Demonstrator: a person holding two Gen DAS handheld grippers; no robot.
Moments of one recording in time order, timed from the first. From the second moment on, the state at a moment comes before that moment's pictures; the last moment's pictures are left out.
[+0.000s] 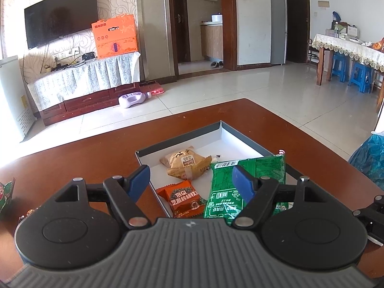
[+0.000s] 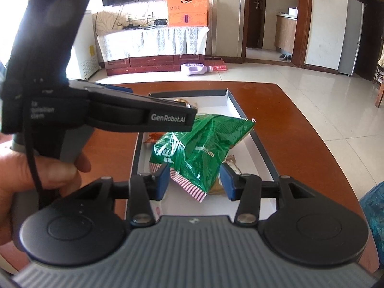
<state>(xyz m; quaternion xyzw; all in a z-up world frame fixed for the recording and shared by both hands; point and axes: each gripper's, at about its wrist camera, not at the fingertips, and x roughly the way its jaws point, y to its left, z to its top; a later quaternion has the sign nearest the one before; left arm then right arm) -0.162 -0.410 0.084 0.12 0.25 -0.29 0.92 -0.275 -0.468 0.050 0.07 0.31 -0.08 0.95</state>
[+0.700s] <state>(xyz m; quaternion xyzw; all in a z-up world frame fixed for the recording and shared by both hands) -0.177 -0.394 0.070 0.08 0.27 -0.29 0.91 -0.280 -0.475 0.053 0.11 0.28 -0.09 0.95</state>
